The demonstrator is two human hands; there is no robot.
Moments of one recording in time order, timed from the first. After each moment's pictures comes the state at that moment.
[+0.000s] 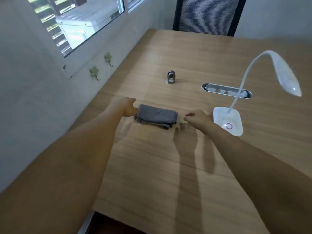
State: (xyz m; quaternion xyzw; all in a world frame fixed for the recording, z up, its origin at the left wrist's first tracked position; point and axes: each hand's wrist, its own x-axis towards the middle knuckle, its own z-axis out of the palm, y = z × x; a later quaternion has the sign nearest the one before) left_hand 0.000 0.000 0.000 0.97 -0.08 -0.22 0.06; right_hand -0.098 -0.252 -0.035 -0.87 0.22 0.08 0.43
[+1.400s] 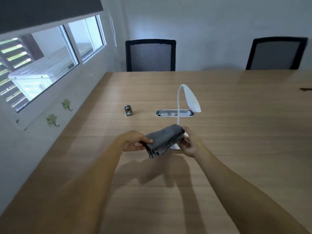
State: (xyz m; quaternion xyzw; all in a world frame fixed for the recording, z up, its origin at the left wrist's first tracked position) left_hand -0.073 -0.147 0.037 0.75 0.00 -0.44 0.49; right_hand -0.187 -0.336 0.020 -0.33 0.37 -0.04 0.87
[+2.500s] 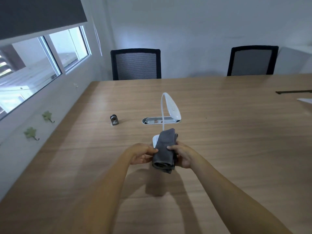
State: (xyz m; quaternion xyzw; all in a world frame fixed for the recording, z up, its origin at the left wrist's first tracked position) left_hand -0.110 -0.214 0.016 0.71 -0.03 -0.49 0.50; right_hand -0.215 -0.360 0.016 -0.52 0.34 0.06 0.78
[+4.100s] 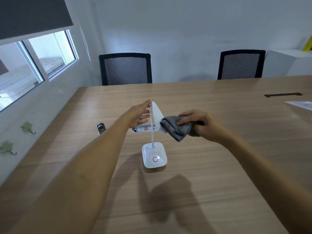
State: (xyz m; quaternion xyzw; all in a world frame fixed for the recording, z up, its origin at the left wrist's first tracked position) left_hand -0.026 -0.312 0.115 0.72 -0.14 -0.35 0.58; right_hand -0.249 -0.459 0.143 -0.91 0.02 -0.18 0.38
